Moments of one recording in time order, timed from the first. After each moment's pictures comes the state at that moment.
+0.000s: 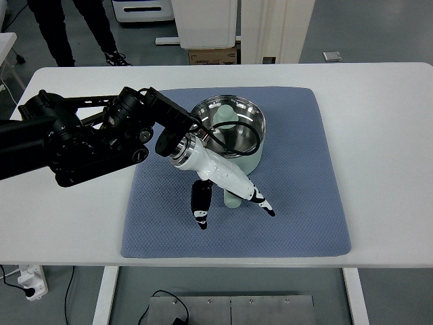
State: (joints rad) left arm -1.33 0.28 -0.04 -1.22 1.58 -0.61 -0.45; right arm -0.03 0.00 0.44 0.16 -0.38 -0.11 -0.04
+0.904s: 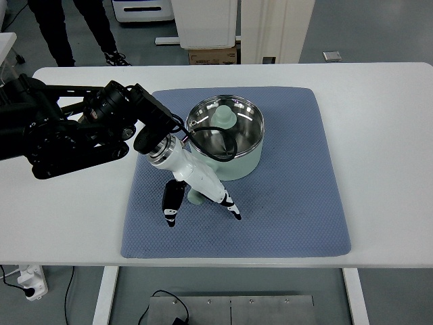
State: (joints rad) left arm -1.46 0.36 0.15 -1.25 1.57 -0.61 -0.47; right arm -0.03 0.00 0.44 0.16 -0.38 -0.11 -0.04
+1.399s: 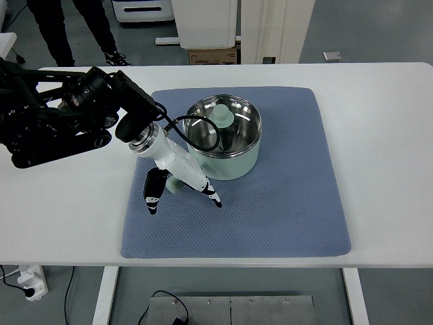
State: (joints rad) left arm -1.53 0.41 0.21 -1.26 1.57 -0.61 -0.48; right arm -0.03 0.00 0.44 0.16 -0.38 -0.11 -0.04
